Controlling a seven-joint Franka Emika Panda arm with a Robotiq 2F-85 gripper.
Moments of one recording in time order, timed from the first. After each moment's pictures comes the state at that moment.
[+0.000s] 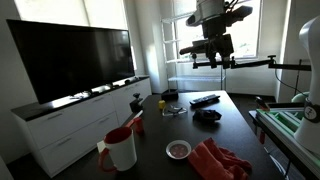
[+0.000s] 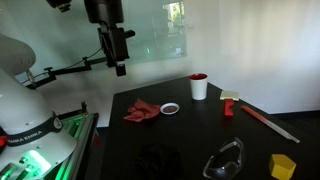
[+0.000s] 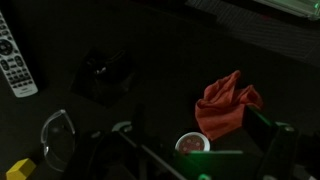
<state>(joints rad) -0.05 -0.67 -0.25 -2.70 -0.14 1.91 -0.44</state>
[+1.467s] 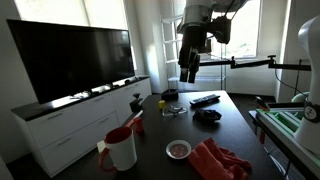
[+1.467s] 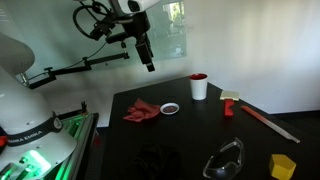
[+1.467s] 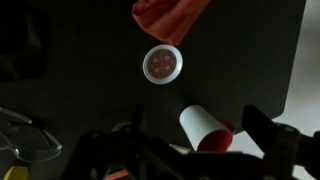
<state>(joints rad) -0.01 -0.50 -0.12 -2.75 0.31 2.42 -0.06</state>
